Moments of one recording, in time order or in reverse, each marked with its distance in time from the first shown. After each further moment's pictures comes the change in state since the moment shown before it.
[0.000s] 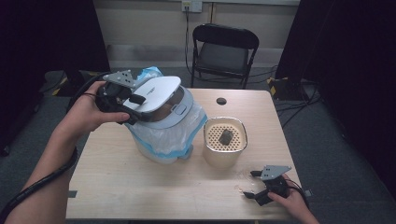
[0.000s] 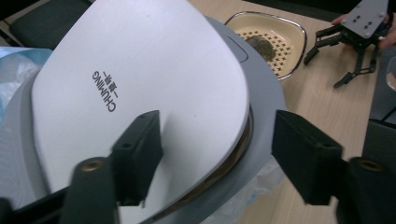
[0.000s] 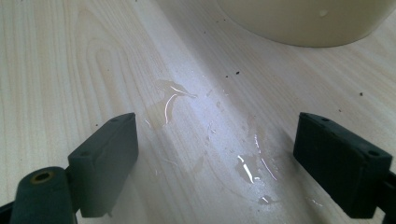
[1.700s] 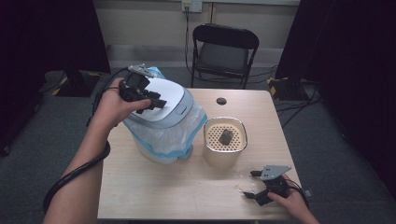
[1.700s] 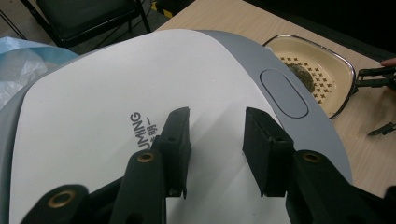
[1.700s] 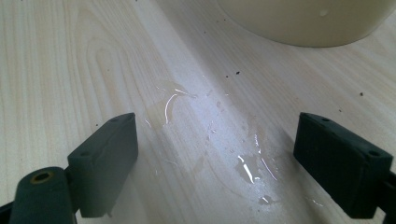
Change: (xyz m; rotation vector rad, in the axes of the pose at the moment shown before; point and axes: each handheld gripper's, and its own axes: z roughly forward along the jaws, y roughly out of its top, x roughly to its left) left arm 0.016 0.021 0.047 -0.015 0.101 -0.183; right arm 0.000 0.000 0.000 0.000 0.001 -0.001
